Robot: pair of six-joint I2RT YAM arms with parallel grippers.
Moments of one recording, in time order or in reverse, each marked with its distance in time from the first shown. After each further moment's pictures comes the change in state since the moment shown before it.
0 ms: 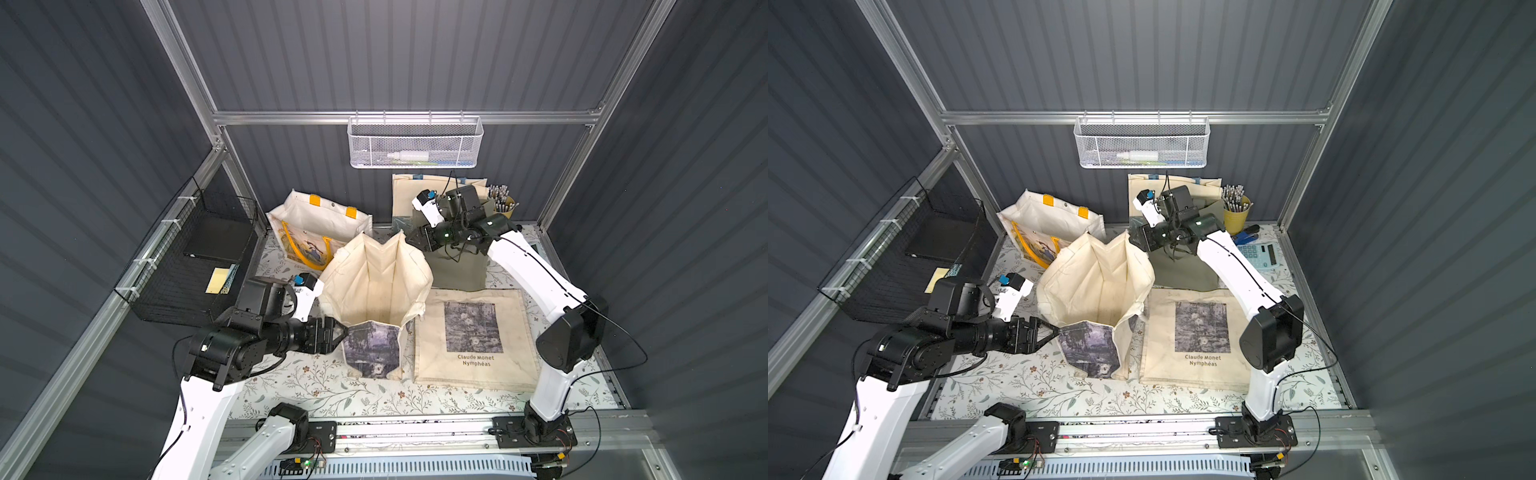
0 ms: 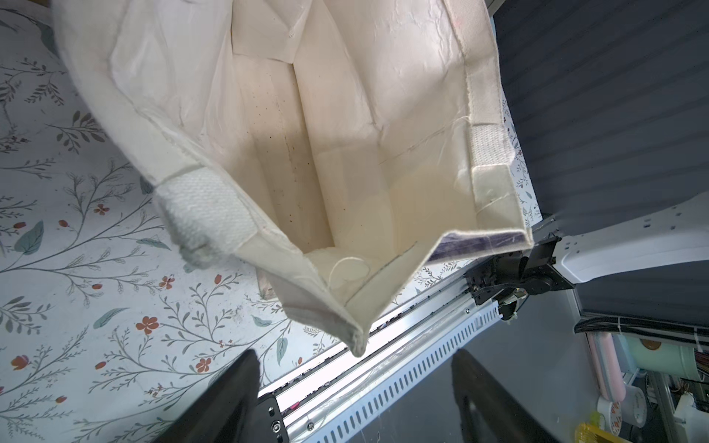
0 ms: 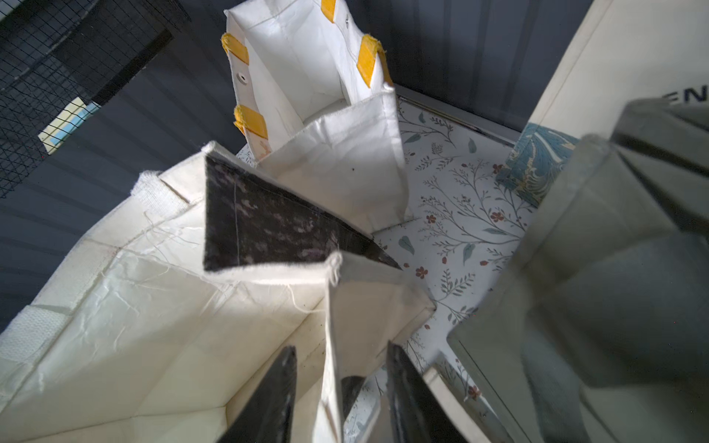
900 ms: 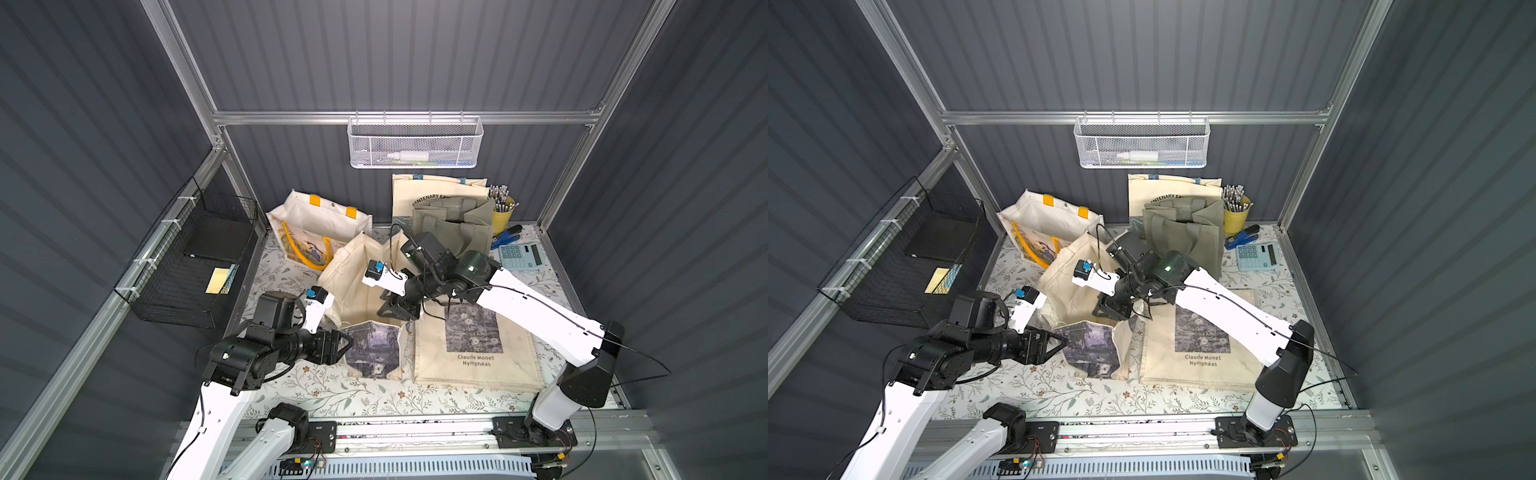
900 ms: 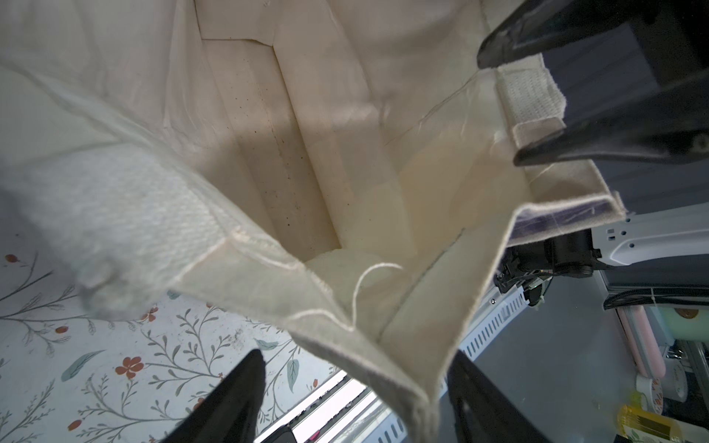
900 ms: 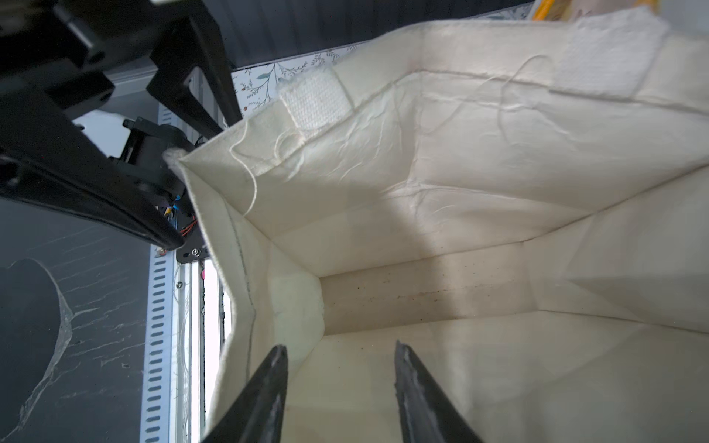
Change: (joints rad) left arm 0.000 -0.093 -0.271 0.196 0.057 0.095; right arm 0.438 -0.151 -0.101 -0.222 0.066 -0.359
